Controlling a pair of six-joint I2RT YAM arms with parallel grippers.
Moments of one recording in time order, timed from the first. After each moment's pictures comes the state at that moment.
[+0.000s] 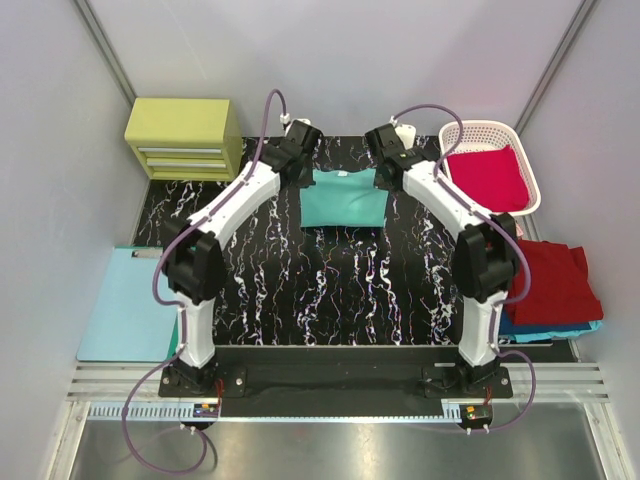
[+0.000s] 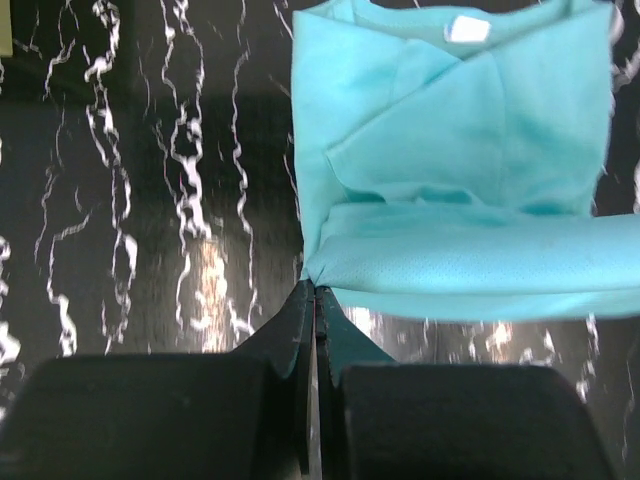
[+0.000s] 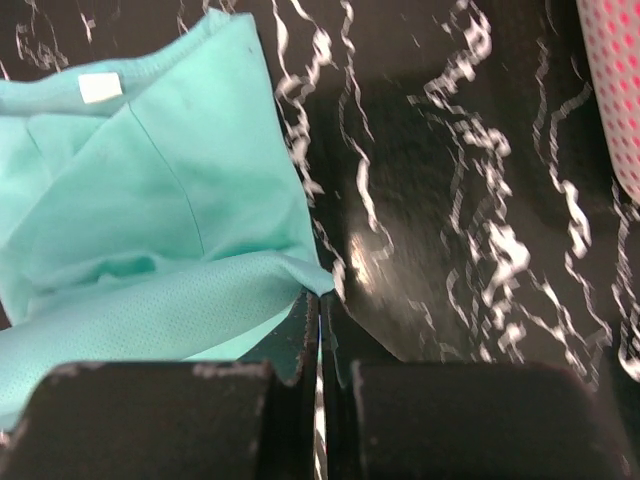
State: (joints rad) left arm -0.54 1.97 1.88 -0.78 -0.31 -0.44; right arm 0.44 1.96 1.76 -0.72 0.45 0.54
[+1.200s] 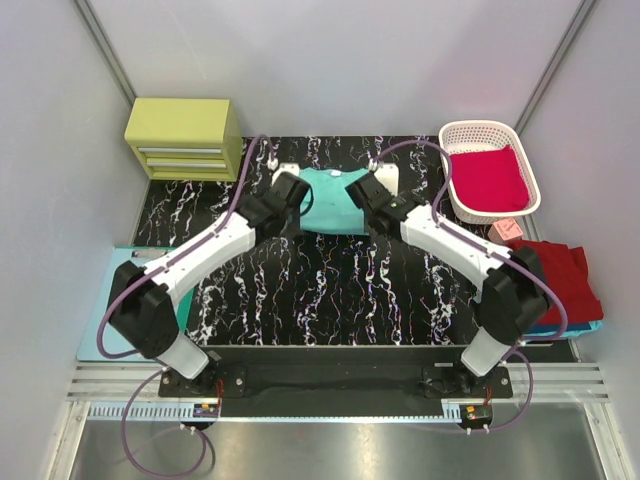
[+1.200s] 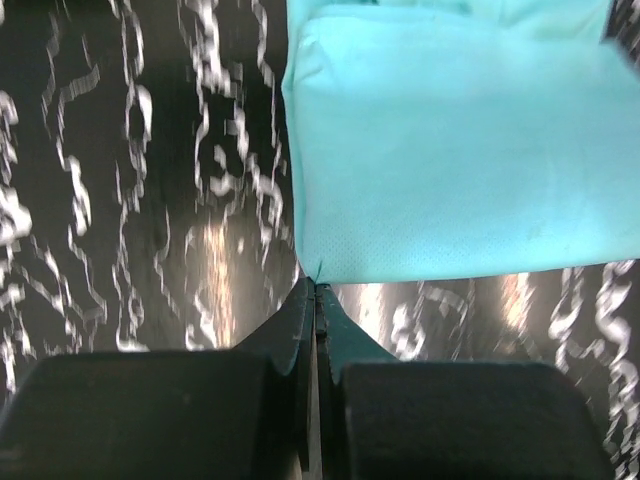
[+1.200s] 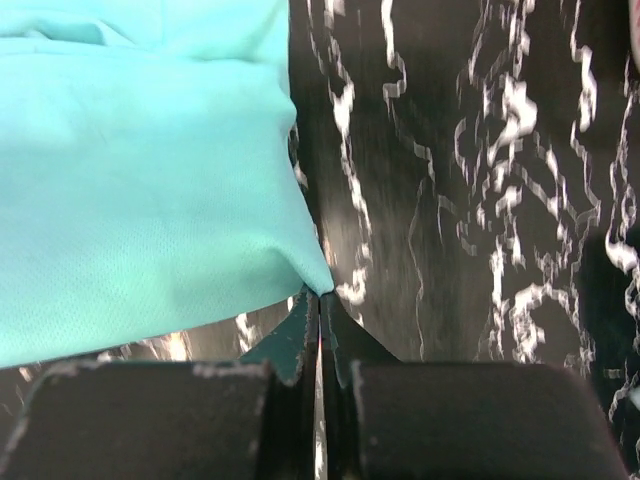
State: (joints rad) left arm -0.64 1.57 1.35 -0.68 -0.36 -0.50; right arm 0.66 1.69 1.39 -0.68 0.54 0.56
